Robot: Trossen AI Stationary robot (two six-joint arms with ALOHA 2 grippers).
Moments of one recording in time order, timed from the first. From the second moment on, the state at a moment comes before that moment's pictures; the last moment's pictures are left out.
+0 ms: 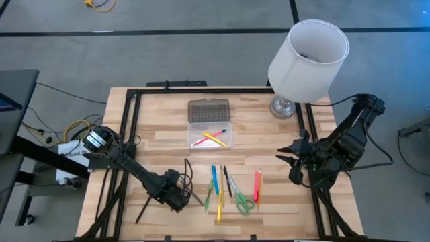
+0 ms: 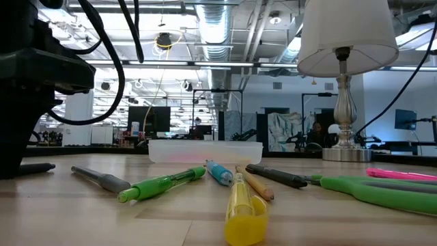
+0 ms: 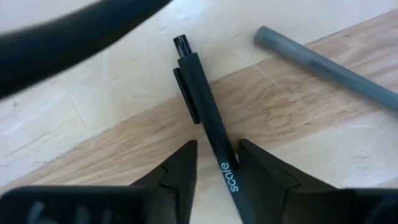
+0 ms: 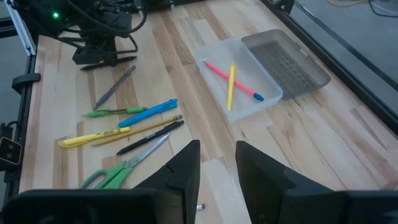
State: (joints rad) left arm -0.60 1.82 1.05 -0.83 -0.11 -1.82; right arm 0.86 1.06 1.15 -1.20 0.82 0.94
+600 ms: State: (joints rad) left arm -0.60 1.82 1.05 -0.83 -0.12 -1.82; right arm 0.86 1.06 1.15 -1.20 0.82 0.94
